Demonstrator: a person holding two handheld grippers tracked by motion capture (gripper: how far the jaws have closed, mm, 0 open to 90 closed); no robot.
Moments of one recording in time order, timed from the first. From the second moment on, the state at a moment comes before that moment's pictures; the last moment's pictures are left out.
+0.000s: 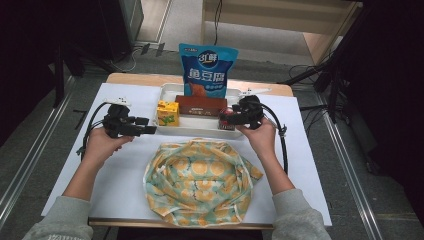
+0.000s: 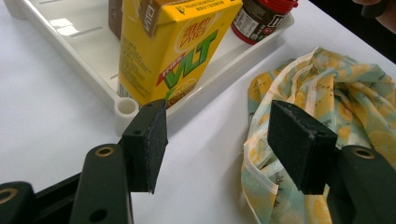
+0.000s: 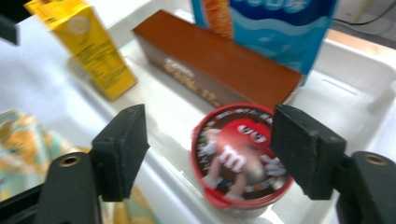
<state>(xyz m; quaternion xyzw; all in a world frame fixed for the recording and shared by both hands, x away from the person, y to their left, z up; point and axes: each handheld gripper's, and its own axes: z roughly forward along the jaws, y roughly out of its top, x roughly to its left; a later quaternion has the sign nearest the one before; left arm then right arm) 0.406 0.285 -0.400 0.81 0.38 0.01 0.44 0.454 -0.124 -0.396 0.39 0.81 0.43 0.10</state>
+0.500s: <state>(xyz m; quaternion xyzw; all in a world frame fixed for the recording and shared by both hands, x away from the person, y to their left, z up) 0.398 0.281 -0.399 0.82 0.37 0.02 0.43 0.431 -0.125 -0.397 0.37 0.82 0.44 0.08</state>
